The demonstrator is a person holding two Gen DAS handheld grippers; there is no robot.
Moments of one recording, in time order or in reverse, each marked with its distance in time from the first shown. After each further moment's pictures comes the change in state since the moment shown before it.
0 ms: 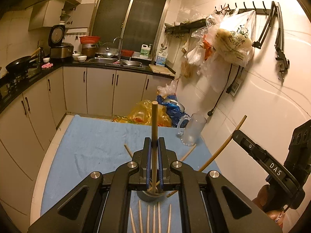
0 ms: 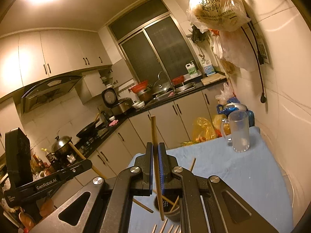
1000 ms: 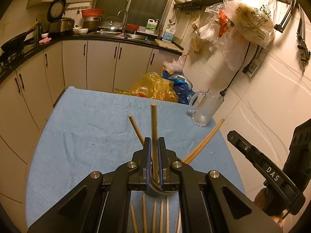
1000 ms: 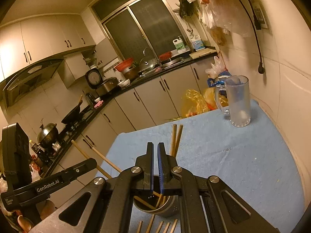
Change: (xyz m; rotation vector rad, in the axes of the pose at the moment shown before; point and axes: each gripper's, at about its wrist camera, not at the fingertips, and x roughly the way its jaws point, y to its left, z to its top) left arm 0.090 0.034 -0.037 -0.048 0.161 0.008; right arm 0.080 -0.037 -0.047 0.047 0.172 -0.078
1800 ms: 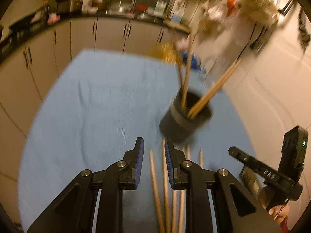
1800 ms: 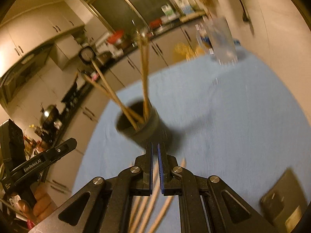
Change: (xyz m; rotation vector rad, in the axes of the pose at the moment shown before) left arm -0.009 0.048 -0.124 -0.049 0.161 0.027; right arm -0.012 -0.050 -0.121 0.130 0.290 0.007
